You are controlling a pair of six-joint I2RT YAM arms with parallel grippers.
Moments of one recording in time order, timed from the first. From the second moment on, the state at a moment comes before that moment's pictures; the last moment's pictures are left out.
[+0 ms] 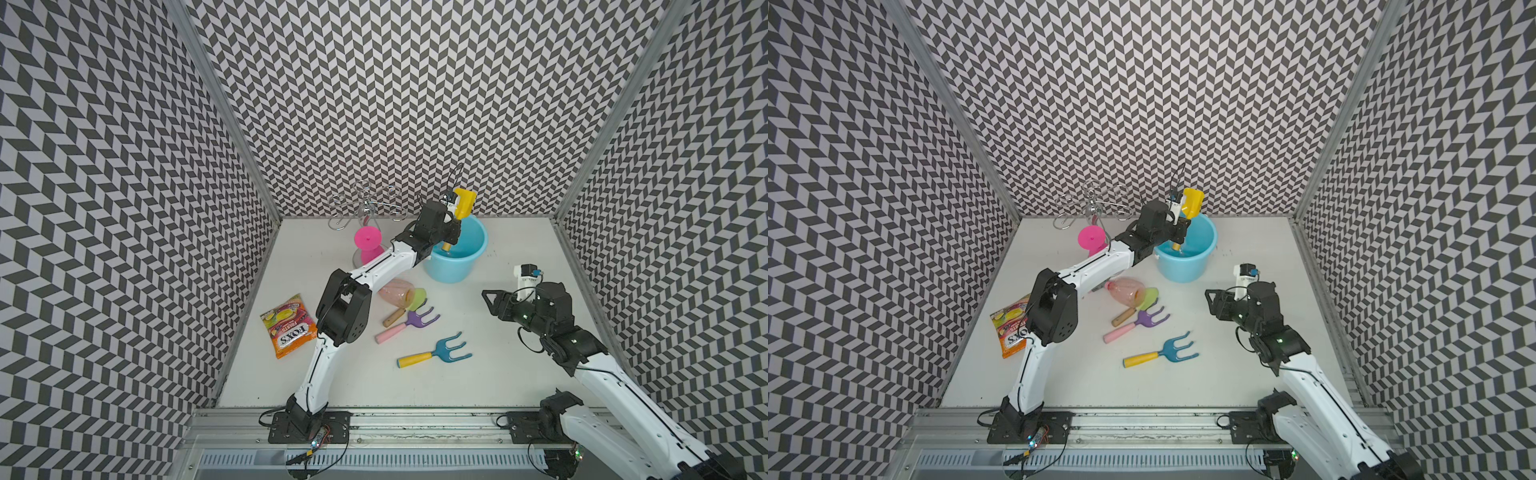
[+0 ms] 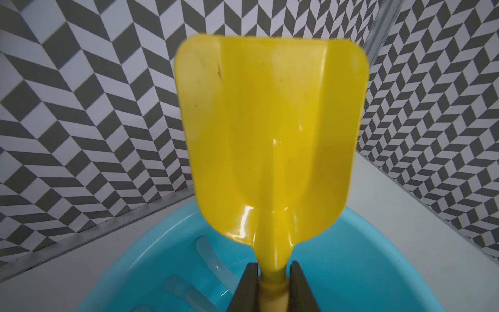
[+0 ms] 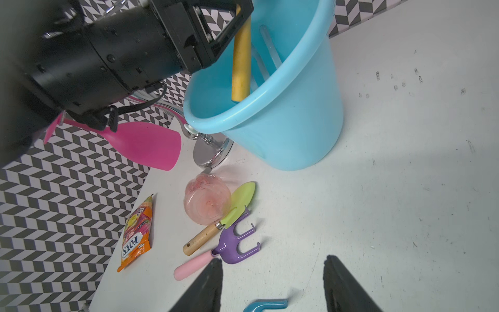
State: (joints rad) left arm -0.67 2.26 1.98 -0.08 0.06 -0.13; right arm 0.30 0.84 0.56 -0.21 -0.22 0.52
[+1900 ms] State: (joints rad) left arm -0.79 1.47 1.18 -0.26 0.08 -0.08; right arm 0.30 1.05 0.49 -0.18 -0.33 0.53
